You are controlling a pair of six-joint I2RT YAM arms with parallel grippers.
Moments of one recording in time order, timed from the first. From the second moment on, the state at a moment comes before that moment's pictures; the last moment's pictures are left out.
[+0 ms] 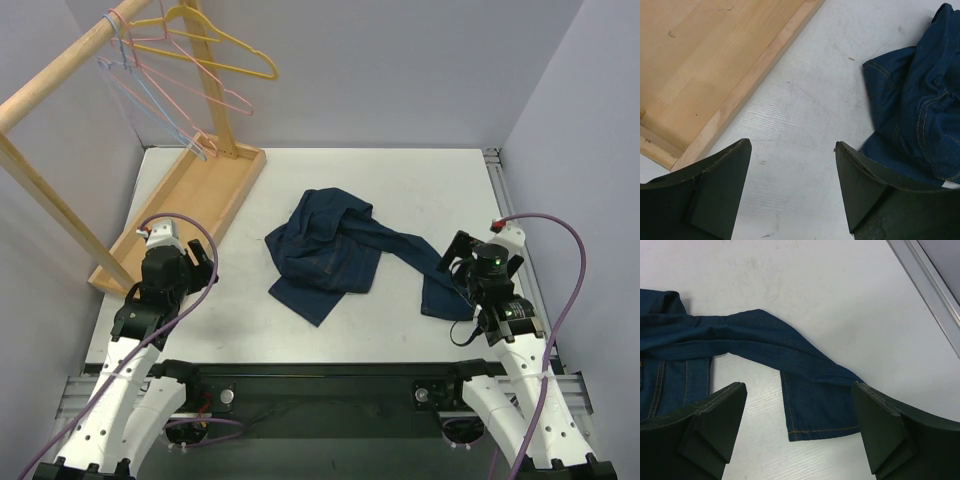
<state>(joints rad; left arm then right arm) -0.20 0.67 0.66 -0.57 -0.23 -0.47 0.14 0.67 0.65 -0.54 0.36 0.39</state>
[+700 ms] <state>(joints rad) -0.46 1.15 0.64 -0.19 0.07 -0.54 -0.09 0.78 0.56 -0.61 0.32 0.54</state>
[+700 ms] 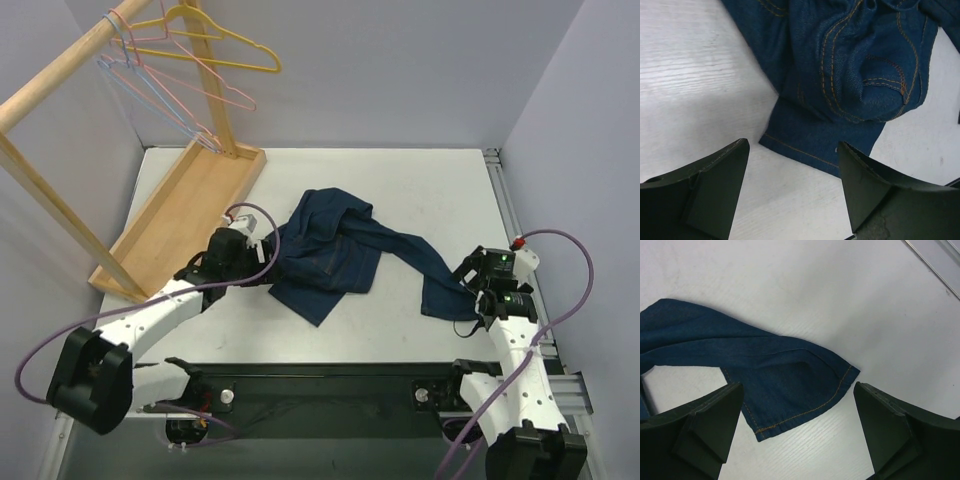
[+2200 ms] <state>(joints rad) -0.50 1.13 1.04 -0.44 0.00 -0.39 -0.39 1.31 0.60 -0.59 0.06 0.65</state>
